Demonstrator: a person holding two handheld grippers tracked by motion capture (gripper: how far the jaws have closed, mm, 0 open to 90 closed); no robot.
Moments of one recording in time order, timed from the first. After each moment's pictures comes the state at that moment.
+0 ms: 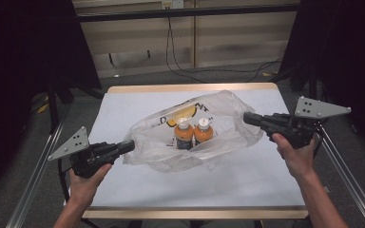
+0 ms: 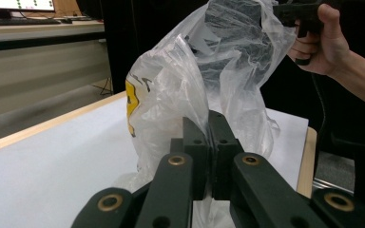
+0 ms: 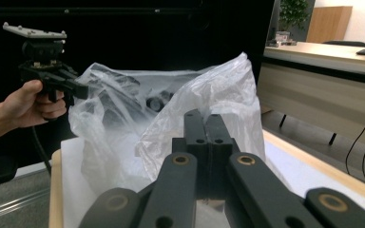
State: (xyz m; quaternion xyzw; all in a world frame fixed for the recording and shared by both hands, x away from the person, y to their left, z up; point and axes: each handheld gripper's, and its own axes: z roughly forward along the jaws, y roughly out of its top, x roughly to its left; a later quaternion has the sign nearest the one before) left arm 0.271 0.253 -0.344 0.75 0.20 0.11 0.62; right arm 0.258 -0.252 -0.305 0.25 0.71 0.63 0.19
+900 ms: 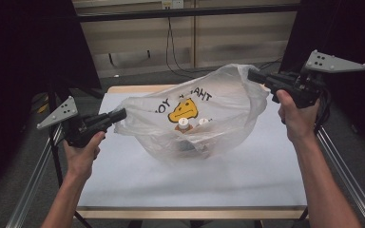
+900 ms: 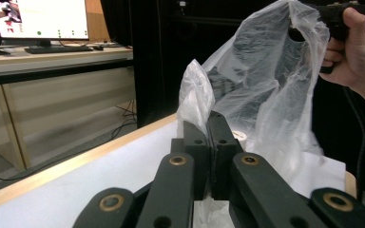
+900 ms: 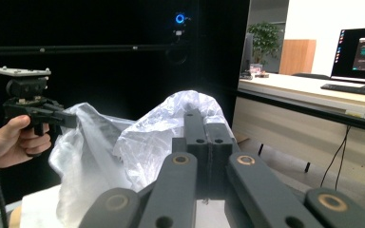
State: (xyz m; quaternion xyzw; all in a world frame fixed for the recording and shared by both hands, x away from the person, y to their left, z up) left arm 0.317 0.260 -0.304 0.71 0.22 0.15 0.65; right arm 0.303 -0.257 -0.239 0.26 0.67 0.66 0.23
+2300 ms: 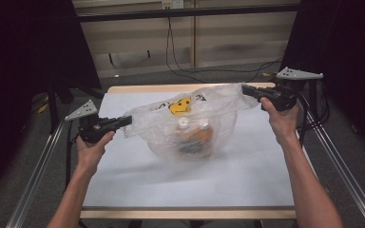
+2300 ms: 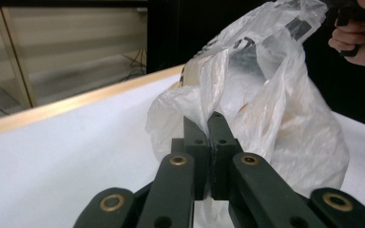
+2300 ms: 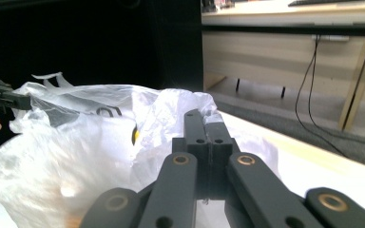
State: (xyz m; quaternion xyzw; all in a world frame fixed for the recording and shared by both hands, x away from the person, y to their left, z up) left arm 0.365 0.262 -0.367 0.76 0.28 0.10 0.58; right arm 0.361 -0.267 -0.321 0.38 0.69 0.58 0.19
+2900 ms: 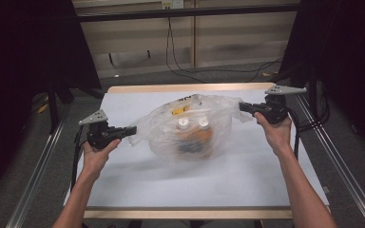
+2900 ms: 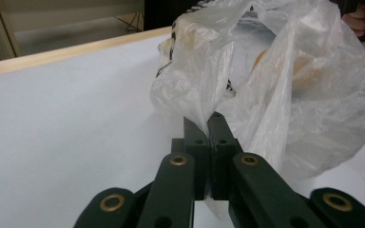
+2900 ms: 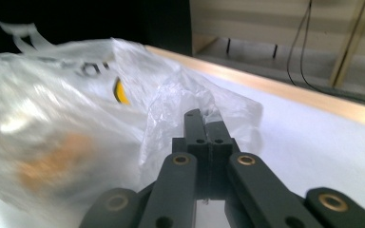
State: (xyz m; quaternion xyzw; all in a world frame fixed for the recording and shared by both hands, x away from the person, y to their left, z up) left arm 0.371 0.259 -0.402 0.79 0.30 0.07 0.53; right arm 0.364 -0.264 -0.373 0.42 0.72 0.52 0.18
